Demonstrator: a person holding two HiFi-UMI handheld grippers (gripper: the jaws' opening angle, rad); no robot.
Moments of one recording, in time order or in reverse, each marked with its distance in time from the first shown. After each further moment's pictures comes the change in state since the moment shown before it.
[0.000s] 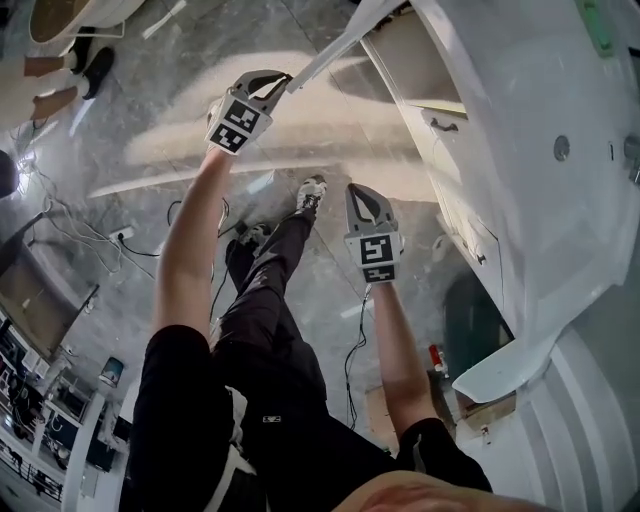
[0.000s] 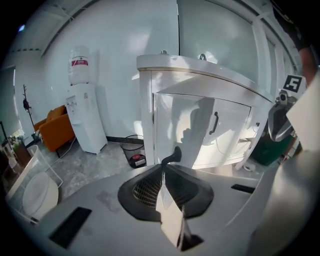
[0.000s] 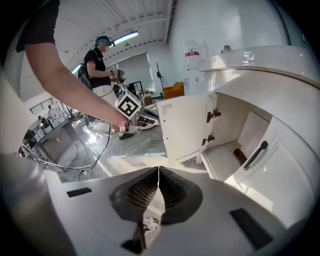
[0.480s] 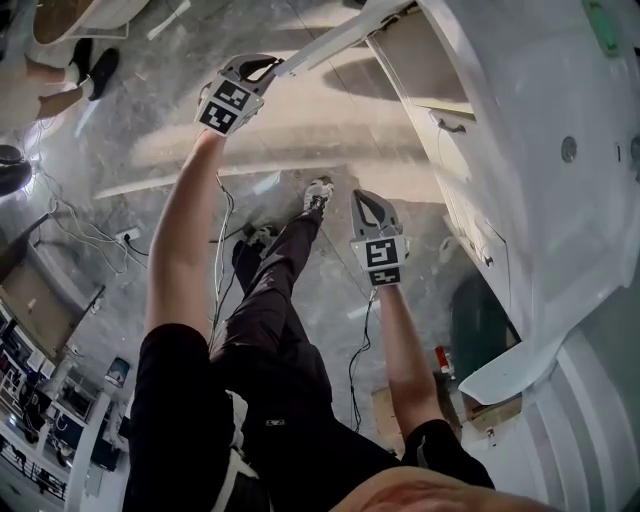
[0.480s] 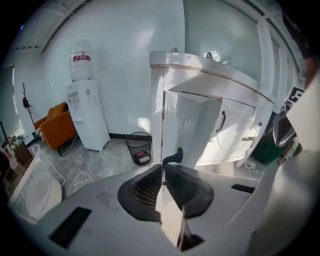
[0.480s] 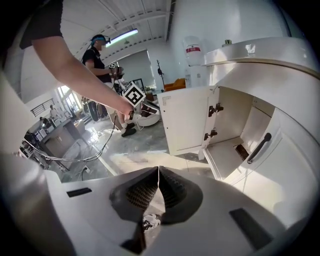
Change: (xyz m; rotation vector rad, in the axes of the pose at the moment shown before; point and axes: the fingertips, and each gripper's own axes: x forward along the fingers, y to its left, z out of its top) left arm -0.002 0.047 -0.004 -0.021 0.050 0.002; right arm 0.006 0.006 -0.019 0.010 0.035 0.025
